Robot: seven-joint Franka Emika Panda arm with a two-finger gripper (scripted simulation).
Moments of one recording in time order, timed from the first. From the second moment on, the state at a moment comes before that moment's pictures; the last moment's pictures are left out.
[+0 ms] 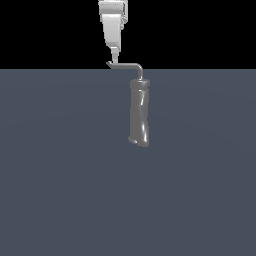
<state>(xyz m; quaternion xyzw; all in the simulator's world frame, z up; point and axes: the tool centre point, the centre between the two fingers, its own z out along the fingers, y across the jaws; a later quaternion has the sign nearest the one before) 0.113 0.045 0.307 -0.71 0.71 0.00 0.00</state>
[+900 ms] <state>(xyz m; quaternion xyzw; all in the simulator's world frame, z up) 0.101 0.048 0.300 -0.70 0.72 0.00 0.00</state>
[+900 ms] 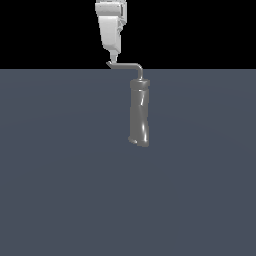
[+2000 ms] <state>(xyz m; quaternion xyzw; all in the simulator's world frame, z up) 0.049 0.053 0.300 -0.70 0.72 0.00 0.00</state>
